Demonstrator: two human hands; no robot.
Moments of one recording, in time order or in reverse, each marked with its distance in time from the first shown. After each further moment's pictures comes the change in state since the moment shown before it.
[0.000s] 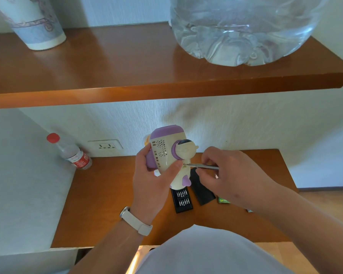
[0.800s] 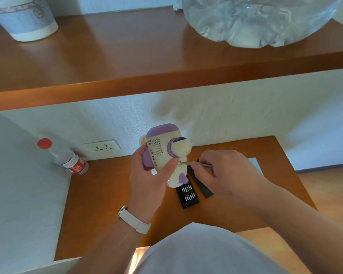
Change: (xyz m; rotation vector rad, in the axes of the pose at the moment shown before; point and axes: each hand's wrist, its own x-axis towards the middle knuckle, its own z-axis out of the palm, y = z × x) left_hand 0.019 -0.021 -0.031 -0.051 -0.074 -0.025; right_hand 0.007 -0.024 0.038 0.008 0.057 0.103
